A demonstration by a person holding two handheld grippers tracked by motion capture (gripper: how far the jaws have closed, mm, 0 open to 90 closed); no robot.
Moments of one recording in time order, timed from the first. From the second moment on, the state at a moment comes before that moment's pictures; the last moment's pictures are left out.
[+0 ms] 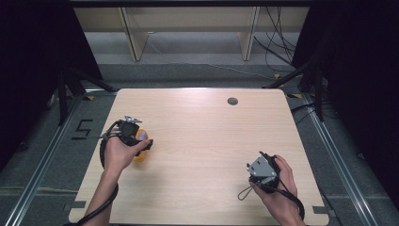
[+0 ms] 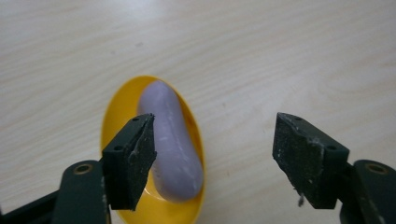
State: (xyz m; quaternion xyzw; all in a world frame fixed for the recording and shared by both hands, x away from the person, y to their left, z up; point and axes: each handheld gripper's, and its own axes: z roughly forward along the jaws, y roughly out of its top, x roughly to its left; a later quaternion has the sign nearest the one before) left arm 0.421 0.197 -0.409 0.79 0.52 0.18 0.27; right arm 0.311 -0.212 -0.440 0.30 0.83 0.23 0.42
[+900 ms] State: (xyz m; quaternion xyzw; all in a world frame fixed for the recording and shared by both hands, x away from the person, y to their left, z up) left arm 0.378 0.245 -0.421 0.85 0.43 0.11 0.30; right arm 0.311 -0.213 -0.442 0.31 0.83 0.23 0.41
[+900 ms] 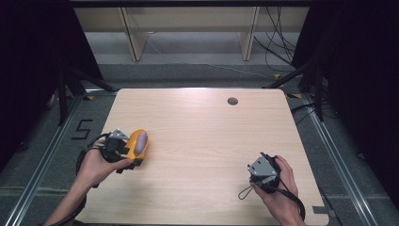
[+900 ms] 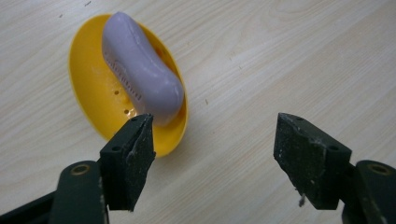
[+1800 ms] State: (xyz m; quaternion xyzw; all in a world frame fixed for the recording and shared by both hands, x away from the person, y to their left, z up) left arm 0.323 0.308 -0.504 0.76 0.49 0.14 0.41; right arm 0.315 -0.217 -0.443 0.32 0.83 0.24 0.39
